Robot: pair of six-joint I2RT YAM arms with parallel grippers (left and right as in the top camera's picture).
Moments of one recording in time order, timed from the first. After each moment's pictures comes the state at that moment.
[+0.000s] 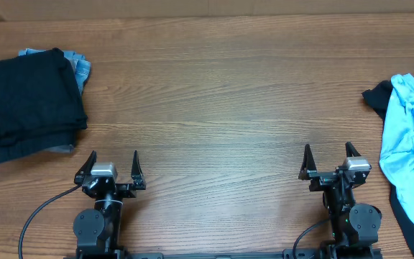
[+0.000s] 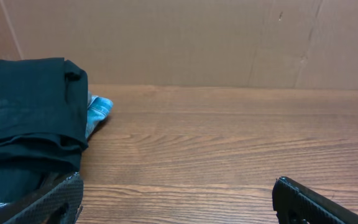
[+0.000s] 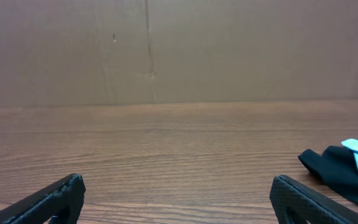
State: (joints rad) left arm 0.01 0.01 0.01 -0.08 0.03 -0.05; right arm 0.03 0.02 0.02 -0.03 -0.02 0.05
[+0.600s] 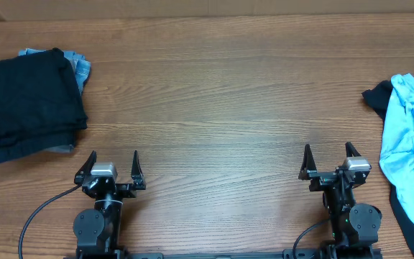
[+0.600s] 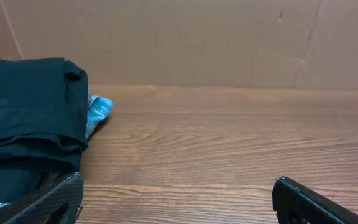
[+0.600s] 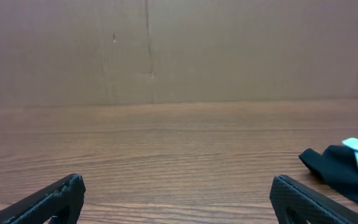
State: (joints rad) left arm 0.01 0.01 0.01 -0.08 0.03 -0.05; right arm 0.03 0.02 0.02 -0.04 -0.02 0.06
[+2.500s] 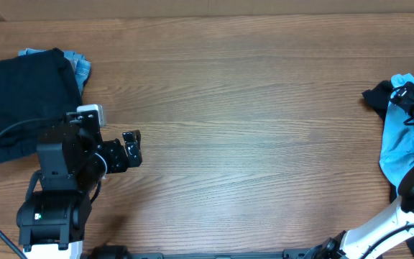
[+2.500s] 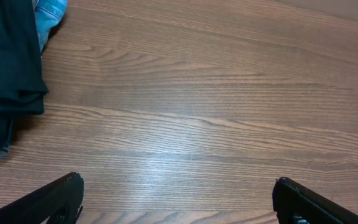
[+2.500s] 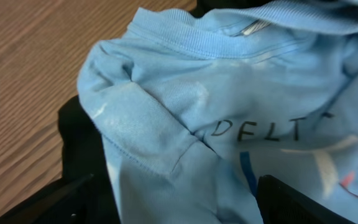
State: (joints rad) left arm 0.01 0.85 0.98 -0.86 0.17 -0.20; right arm -0.63 2.02 1.38 -0.35 -0.07 0.12
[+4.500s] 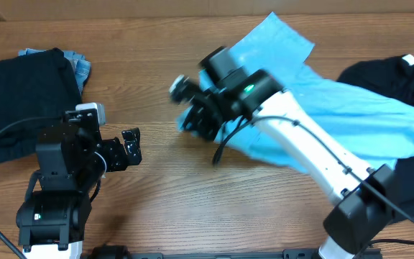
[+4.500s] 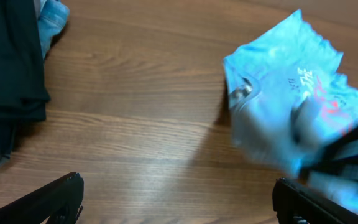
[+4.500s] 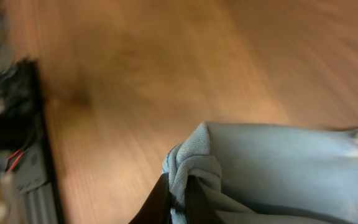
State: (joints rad) left arm 0.01 0.85 0.98 -0.84 0.17 -0.20; right arm 0.69 1.84 1.69 -0.99 -0.51 -0.35
